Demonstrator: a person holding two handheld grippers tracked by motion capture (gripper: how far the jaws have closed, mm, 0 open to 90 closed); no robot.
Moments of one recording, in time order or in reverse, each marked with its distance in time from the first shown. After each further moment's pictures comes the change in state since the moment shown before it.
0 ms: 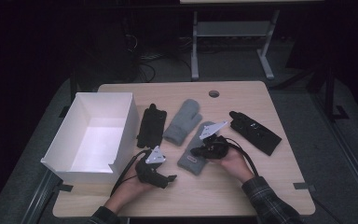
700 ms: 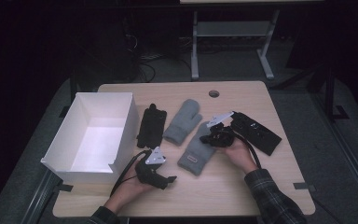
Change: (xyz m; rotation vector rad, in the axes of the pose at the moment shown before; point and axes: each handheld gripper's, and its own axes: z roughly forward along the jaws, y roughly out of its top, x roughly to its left) left arm -0.002 -0.001 -0.001 -0.002 -0.021 0.003; right arm -0.044 -0.003 -0.003 0.028 -0.143 0.076
